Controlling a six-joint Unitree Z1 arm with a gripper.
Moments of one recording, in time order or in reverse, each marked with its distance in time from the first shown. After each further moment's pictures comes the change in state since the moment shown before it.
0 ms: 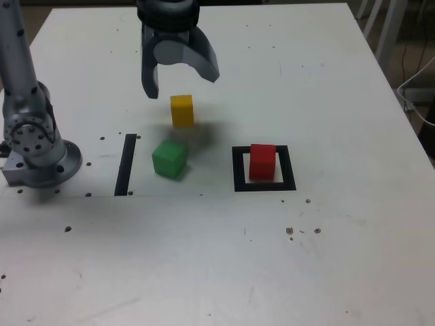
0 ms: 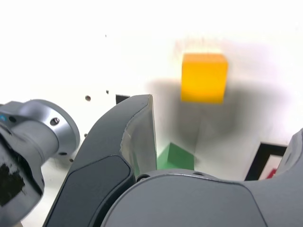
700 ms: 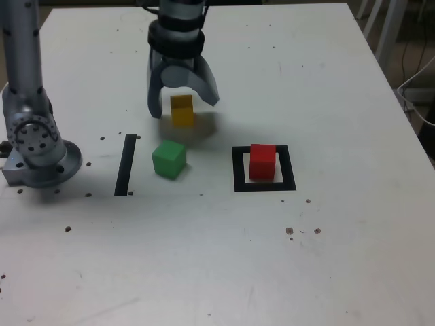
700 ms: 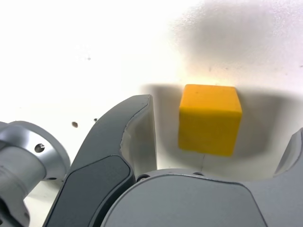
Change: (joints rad) arm 0.082 0.138 0.102 -0.172 -0.024 0.088
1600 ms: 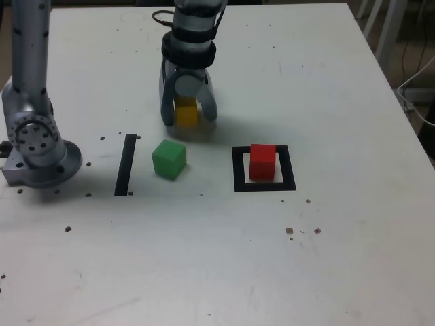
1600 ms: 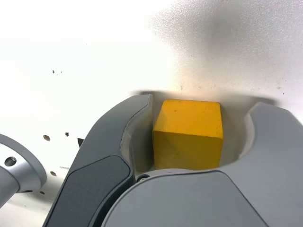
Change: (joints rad) arm 0.015 0.076 -0.008 -0.072 -0.015 0.001
